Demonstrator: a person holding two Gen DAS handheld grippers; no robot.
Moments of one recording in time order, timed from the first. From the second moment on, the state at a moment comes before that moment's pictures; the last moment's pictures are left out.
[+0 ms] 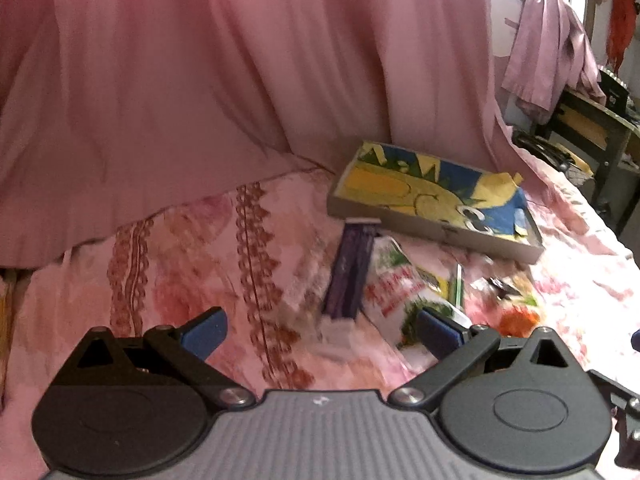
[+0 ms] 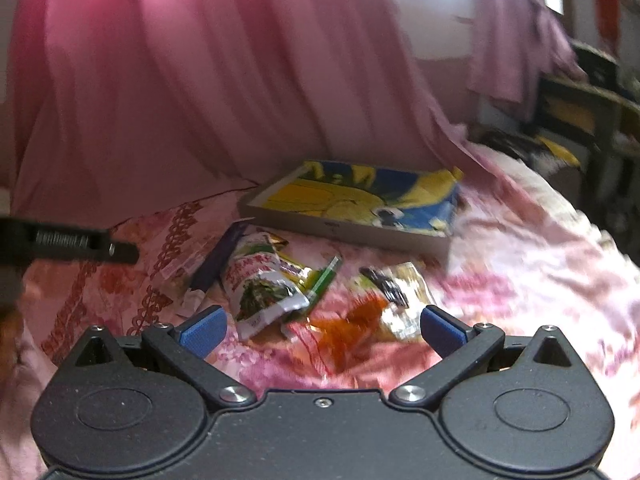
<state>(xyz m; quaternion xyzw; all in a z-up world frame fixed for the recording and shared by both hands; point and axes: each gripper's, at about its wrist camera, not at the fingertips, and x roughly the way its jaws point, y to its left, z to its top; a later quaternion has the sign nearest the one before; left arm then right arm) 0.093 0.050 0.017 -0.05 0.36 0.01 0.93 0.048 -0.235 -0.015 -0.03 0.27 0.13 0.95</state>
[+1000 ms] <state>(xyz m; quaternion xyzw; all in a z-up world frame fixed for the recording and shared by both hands) 0.227 0.066 -0.063 0.04 0.48 0.00 0.88 0.166 -0.130 -0.106 -0.27 0.24 0.23 0.91</state>
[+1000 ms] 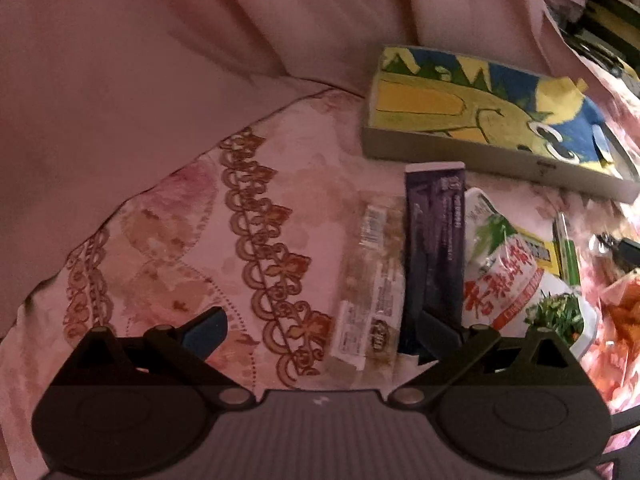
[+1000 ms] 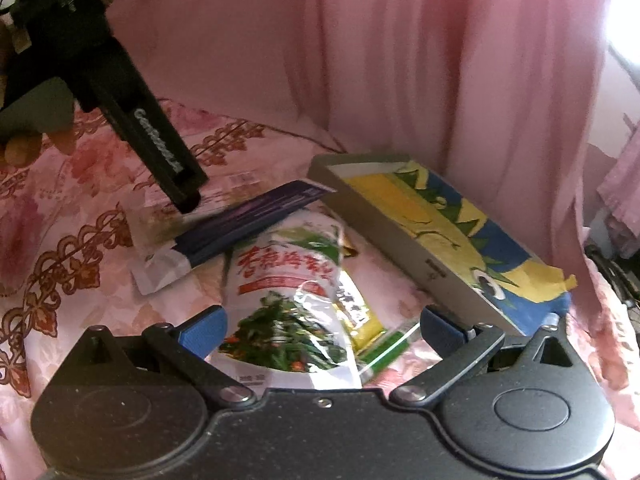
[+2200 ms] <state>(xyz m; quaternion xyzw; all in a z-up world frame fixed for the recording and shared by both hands) 0.255 0.061 -0.082 -0.01 0.48 -0.06 0.87 0.184 -0.100 -0.131 -0.25 0.26 0.23 0.90</state>
